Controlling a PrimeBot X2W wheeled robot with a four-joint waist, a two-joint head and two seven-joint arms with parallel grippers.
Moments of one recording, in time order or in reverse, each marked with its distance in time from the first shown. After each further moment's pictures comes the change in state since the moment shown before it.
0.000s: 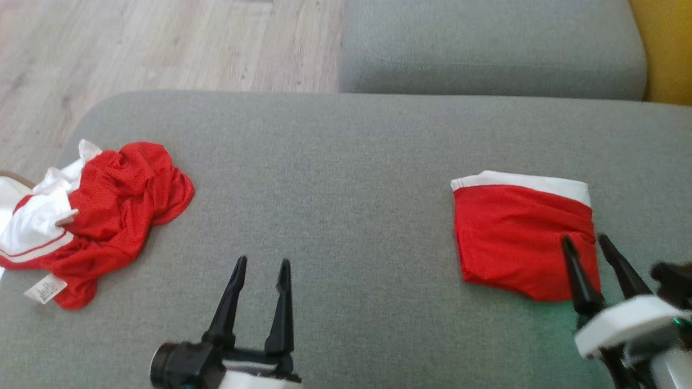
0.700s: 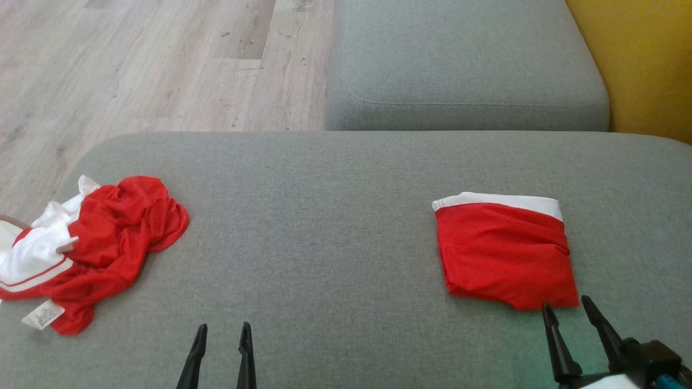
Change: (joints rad) left arm 0.203 0.006 0.131 0.012 0.073 0.006 0.000; right arm 0.184 0.067 0.002 0.042 -0.257 0.000 -0.224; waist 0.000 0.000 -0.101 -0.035
